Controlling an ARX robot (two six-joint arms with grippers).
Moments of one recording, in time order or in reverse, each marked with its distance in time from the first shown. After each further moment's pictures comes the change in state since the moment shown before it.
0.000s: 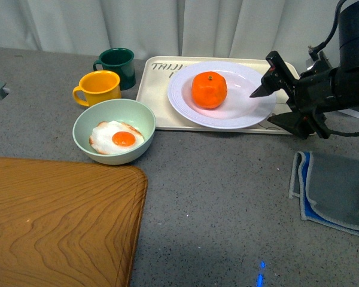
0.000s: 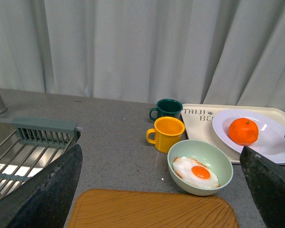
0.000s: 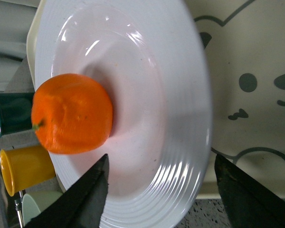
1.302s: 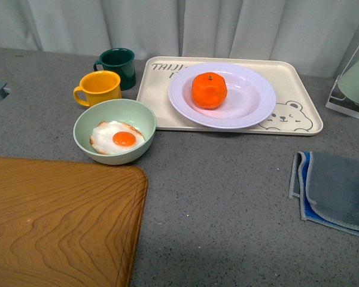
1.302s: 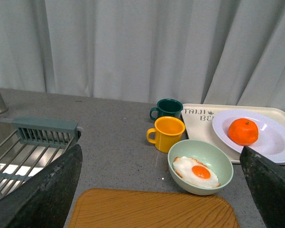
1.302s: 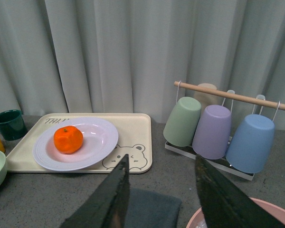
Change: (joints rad) left arm 0.000 0.000 0.000 0.000 0.000 0.000; right arm -0.099 -2.274 -1.246 -0.246 0.410 -0.790
